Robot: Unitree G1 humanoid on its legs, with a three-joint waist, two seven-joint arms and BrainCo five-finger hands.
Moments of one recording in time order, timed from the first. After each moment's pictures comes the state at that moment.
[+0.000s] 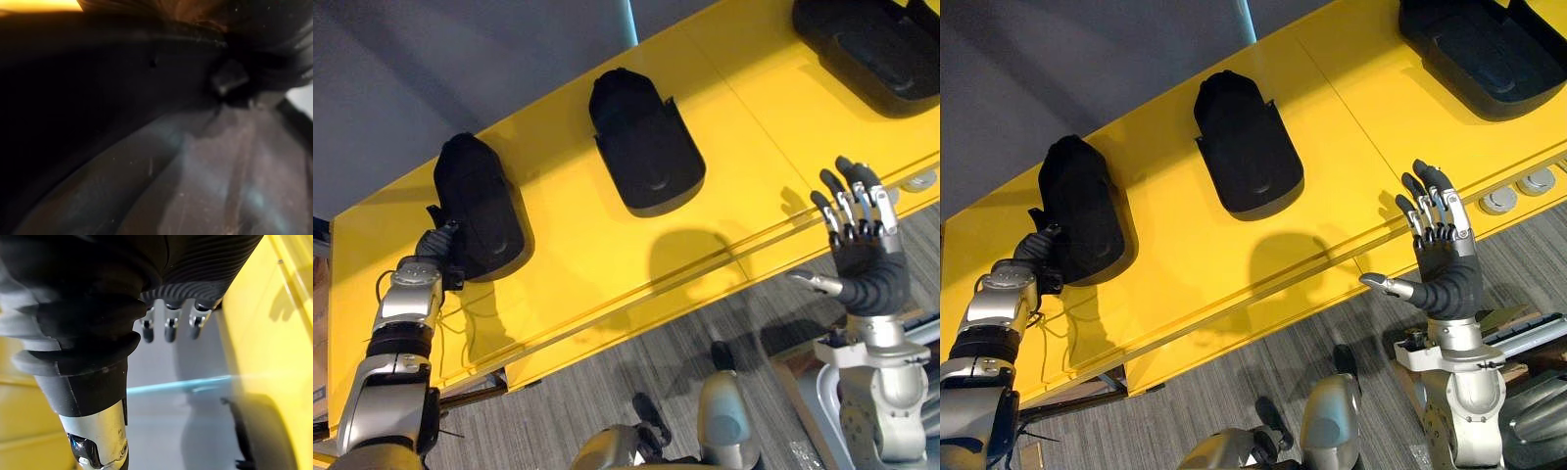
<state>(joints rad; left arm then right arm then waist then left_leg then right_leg) -0.55 0.67 0.10 0.72 -0.19 0.31 0.01 0.17 -0.36 -0.18 -0.47 0.42 -0.39 0.21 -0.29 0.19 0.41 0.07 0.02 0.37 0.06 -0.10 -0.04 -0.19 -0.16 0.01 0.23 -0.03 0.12</state>
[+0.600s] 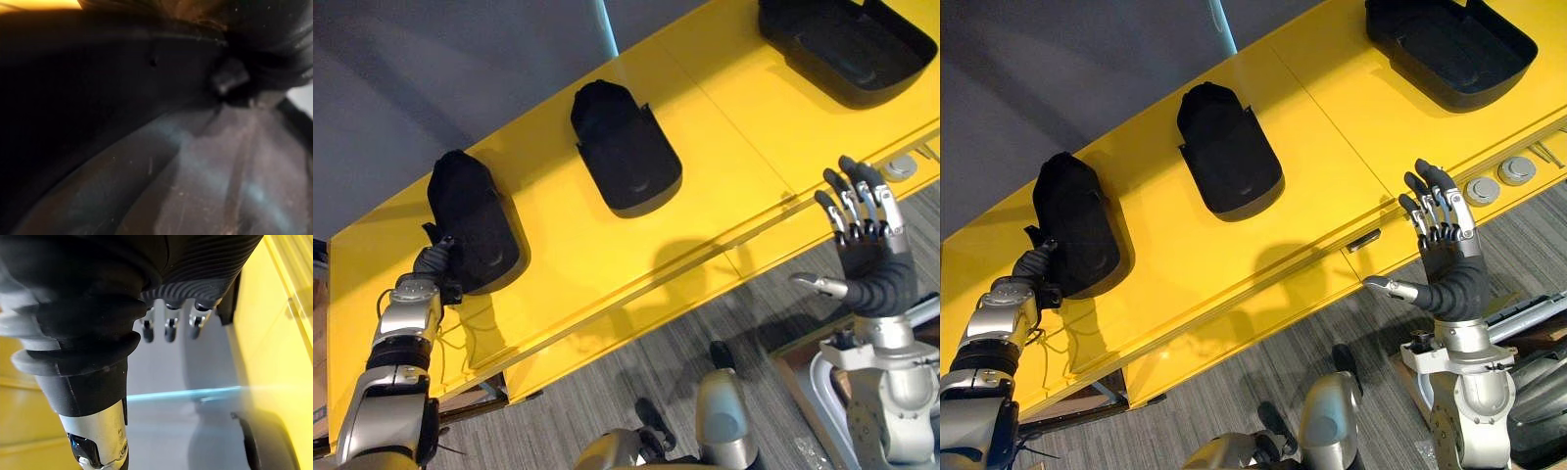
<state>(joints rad) -0.51 0.66 0.08 0.78 -0.23 0.27 -0.01 0.17 -0.37 -0.21 -0.47 0.42 -0.38 0.23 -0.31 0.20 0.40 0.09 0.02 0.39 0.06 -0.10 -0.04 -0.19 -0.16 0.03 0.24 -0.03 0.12</state>
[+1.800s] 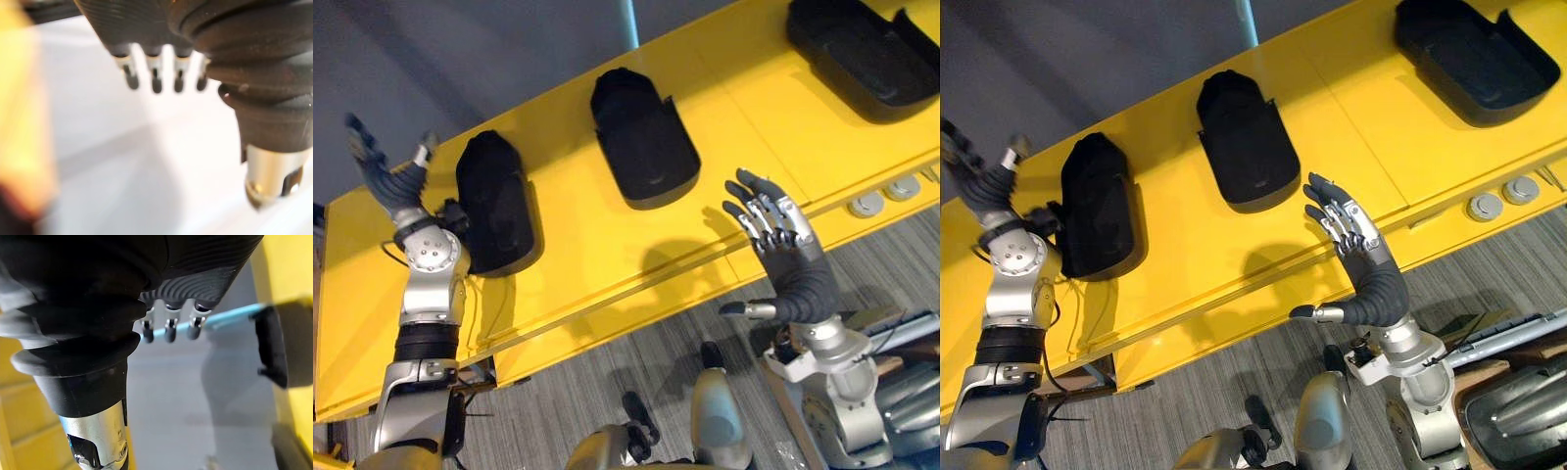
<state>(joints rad) -0.50 0.49 0.20 0.06 -0.13 -0.16 0.72 0.10 -0.37 0.12 -0.50 0.31 -0.47 0.24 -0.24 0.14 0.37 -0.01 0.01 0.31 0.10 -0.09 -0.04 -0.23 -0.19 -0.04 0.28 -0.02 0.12</state>
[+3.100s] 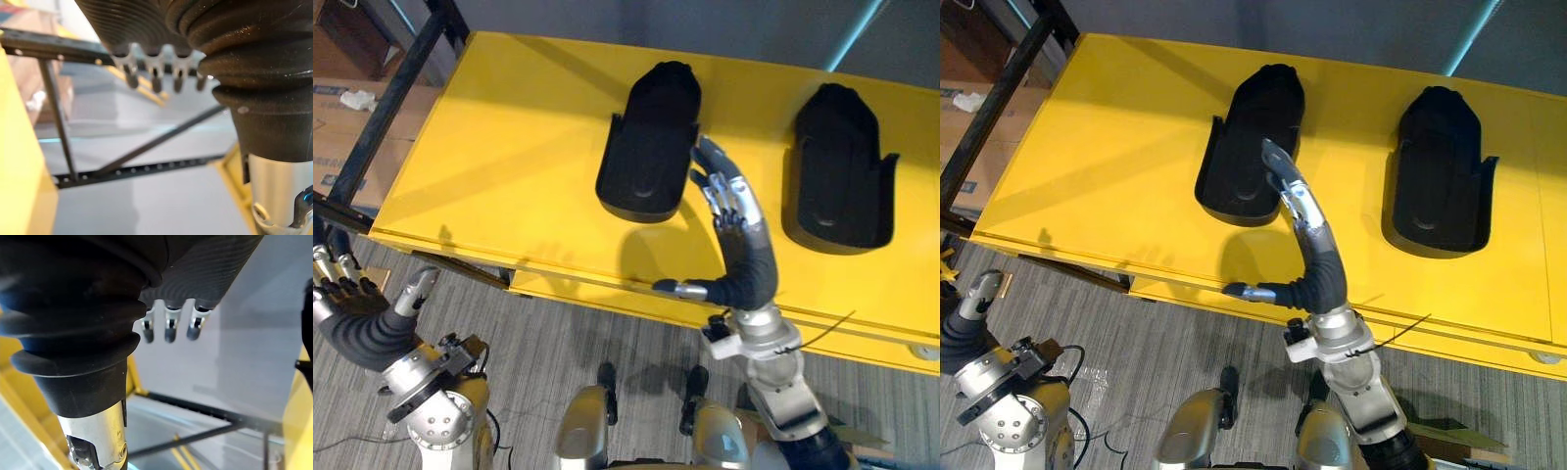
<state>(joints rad) 0.27 0.10 0.17 -0.56 -0.07 -0.48 0.53 -0.12 -0.24 0.34 -0.38 -0.20 -0.53 -0.25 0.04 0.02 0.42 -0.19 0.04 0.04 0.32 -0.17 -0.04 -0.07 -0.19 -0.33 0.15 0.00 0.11</state>
